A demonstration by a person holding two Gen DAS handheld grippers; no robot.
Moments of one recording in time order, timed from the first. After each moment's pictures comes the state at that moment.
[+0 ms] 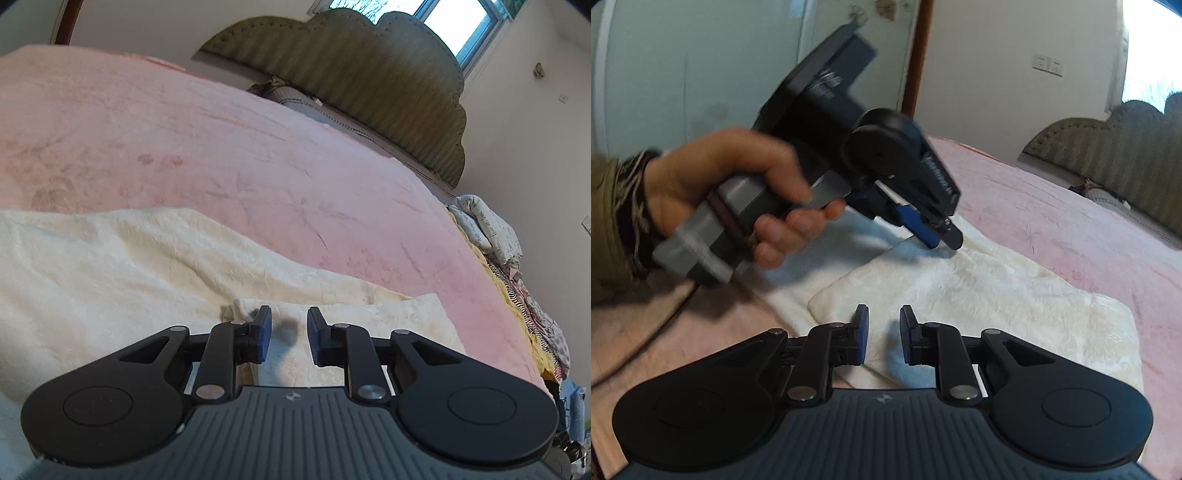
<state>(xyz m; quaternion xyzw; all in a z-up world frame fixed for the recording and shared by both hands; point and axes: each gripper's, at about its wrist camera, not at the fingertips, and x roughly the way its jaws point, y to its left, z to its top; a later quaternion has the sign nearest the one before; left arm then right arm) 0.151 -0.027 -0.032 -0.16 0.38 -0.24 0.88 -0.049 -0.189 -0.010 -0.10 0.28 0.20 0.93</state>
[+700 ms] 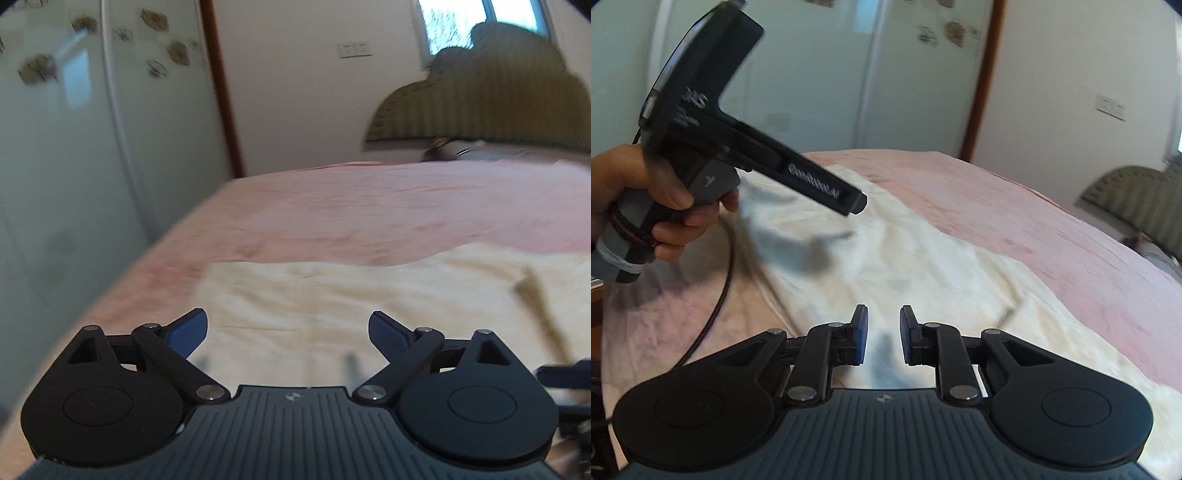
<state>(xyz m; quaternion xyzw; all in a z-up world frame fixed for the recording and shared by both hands) 0.039 0.089 0.006 0.09 0.25 0.09 0.96 -0.040 -0.112 -0.001 -0.15 0.24 0.29 0.91</state>
